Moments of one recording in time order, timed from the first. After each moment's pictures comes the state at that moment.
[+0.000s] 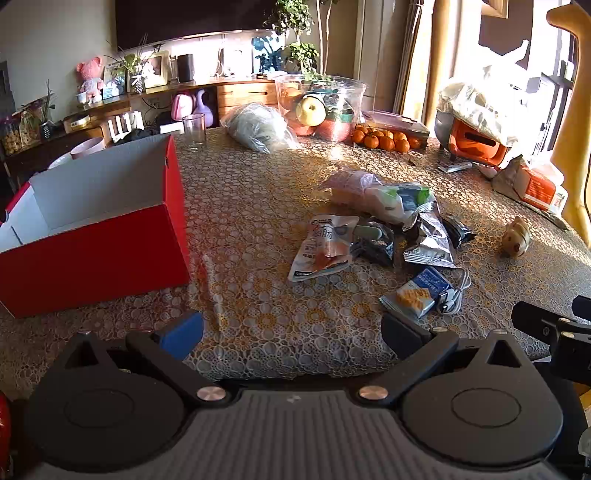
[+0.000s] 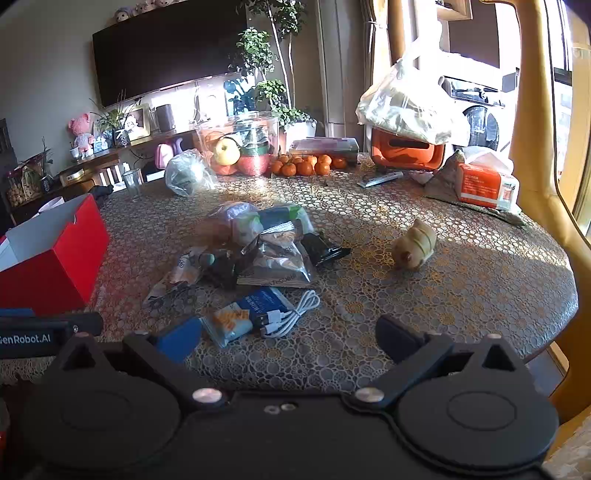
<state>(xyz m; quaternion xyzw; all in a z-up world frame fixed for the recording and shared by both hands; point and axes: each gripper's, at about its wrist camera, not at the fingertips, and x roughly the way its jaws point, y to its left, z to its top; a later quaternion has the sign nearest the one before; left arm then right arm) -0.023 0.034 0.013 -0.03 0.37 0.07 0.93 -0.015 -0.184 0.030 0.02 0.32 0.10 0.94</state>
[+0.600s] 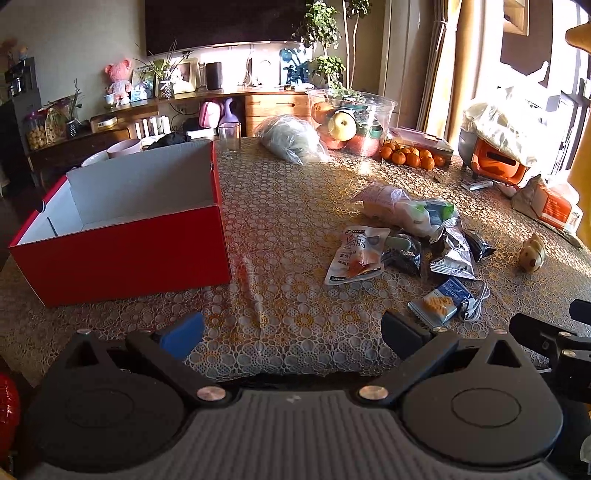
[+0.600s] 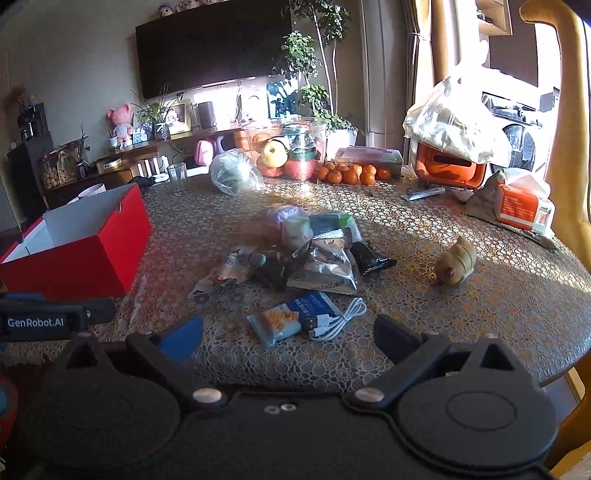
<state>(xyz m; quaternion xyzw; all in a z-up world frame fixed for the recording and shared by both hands) -0.047 0.053 0.021 -0.04 0.35 0.10 0.93 -0.028 -0.160 0.039 0.00 0.31 0.16 0.94</state>
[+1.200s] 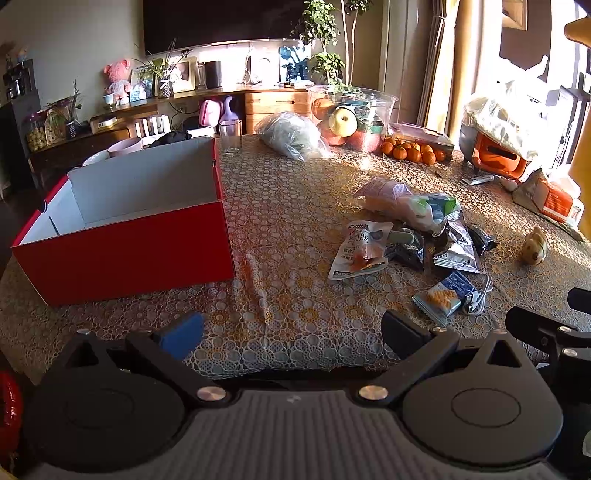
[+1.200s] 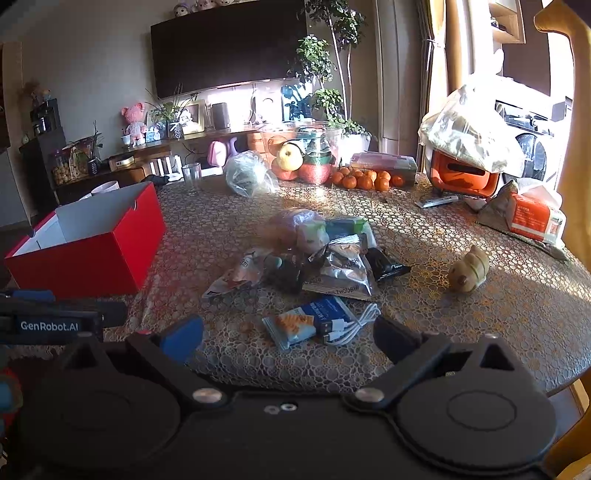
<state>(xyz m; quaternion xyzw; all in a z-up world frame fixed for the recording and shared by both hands) -0.050 0.055 0.019 -0.04 0.35 0.10 0.93 -0.030 -0.152 0.040 -0.01 0.30 0.18 0.94</state>
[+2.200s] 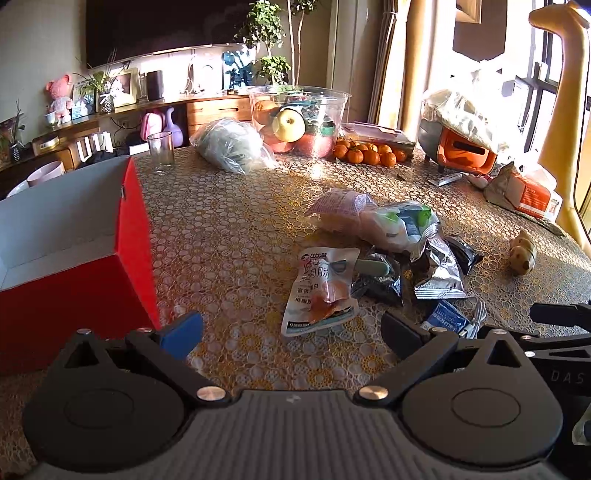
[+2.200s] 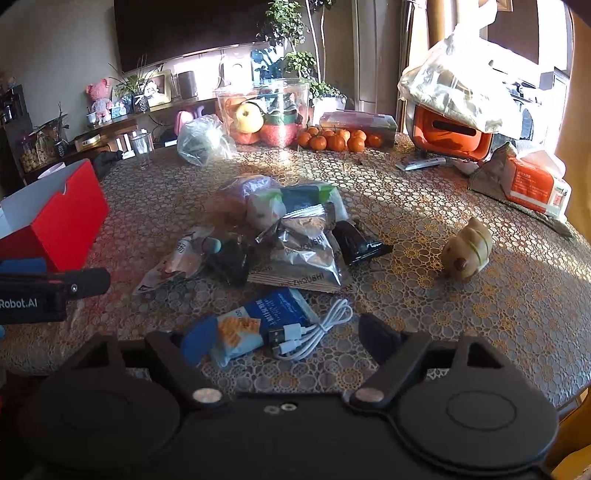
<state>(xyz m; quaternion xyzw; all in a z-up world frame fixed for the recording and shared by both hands) 0.044 0.053 -0.013 -0.03 0.34 0.01 0.94 0.053 -0.162 -0.005 -0.01 0.36 0.13 0.92</state>
